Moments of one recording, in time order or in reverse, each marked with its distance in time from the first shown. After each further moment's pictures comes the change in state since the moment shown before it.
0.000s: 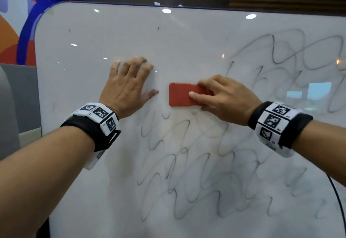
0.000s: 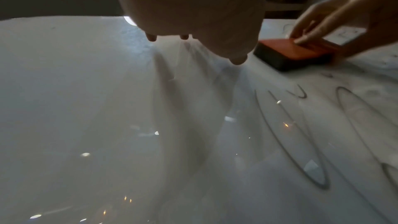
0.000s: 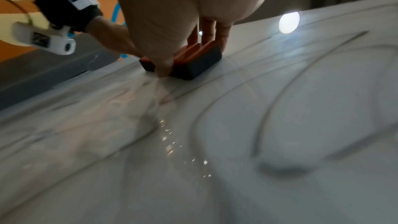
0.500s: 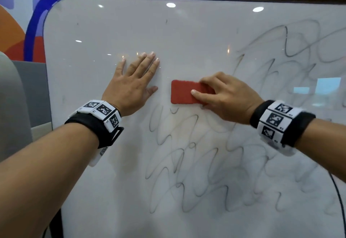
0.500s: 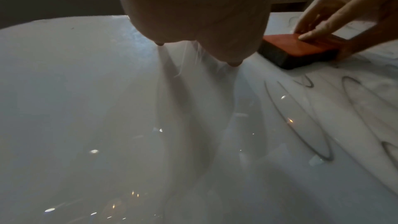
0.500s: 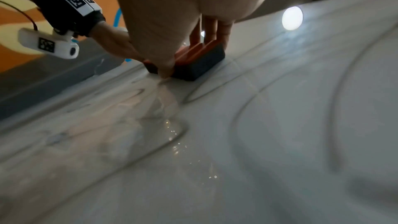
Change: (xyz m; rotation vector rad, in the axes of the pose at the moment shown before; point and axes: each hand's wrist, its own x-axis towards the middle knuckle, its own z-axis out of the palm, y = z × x) left_hand -0.016 -0.016 0.009 0.042 -0.091 0.047; right_hand 0.008 -0.018 0.013 -0.008 0.023 0.004
